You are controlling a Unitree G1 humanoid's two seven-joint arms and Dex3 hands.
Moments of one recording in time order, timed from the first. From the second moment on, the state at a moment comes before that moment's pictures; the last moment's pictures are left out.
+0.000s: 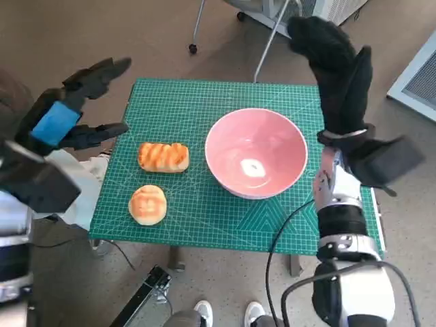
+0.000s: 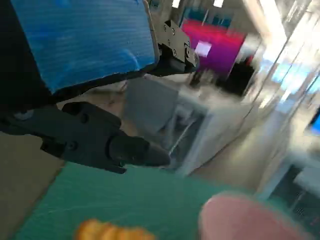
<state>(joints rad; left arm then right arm) -0.61 0.76 0.04 0.25 0.22 -0.27 -0.49 -0.98 -0.11 -0.24 0.89 0.24 -0.87 0.52</state>
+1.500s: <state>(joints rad) -0.93 0.57 -0.41 0.85 0.62 -0.07 -0.52 -0.86 -0.11 -0.11 0.66 0.22 -0.85 0.50</state>
